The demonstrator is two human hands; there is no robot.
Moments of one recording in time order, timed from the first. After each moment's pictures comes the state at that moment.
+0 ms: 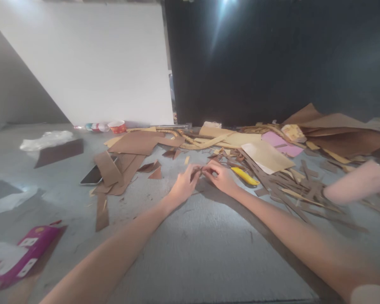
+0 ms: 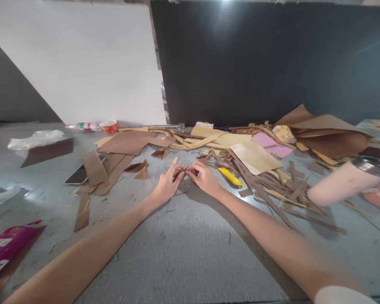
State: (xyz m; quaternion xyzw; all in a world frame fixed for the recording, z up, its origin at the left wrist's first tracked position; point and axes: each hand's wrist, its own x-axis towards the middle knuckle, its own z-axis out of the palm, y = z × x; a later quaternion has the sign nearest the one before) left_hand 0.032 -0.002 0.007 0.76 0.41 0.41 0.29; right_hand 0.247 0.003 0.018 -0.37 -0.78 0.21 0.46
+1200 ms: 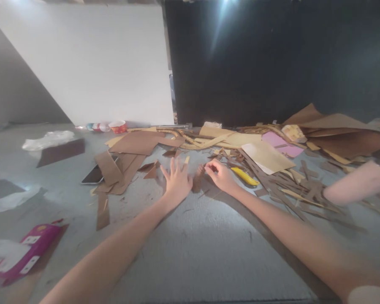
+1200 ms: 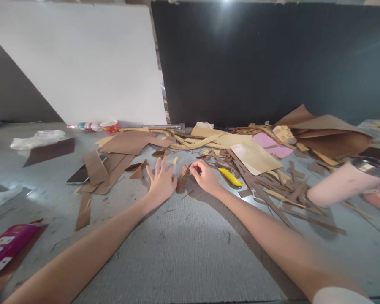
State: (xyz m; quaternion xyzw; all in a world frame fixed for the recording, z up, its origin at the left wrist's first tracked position) left_hand 0.021 0.001 0.001 0.76 0.59 0.27 -0.03; right_hand 0.248 0.011 0.008 -0.43 -0.74 0.20 0.48
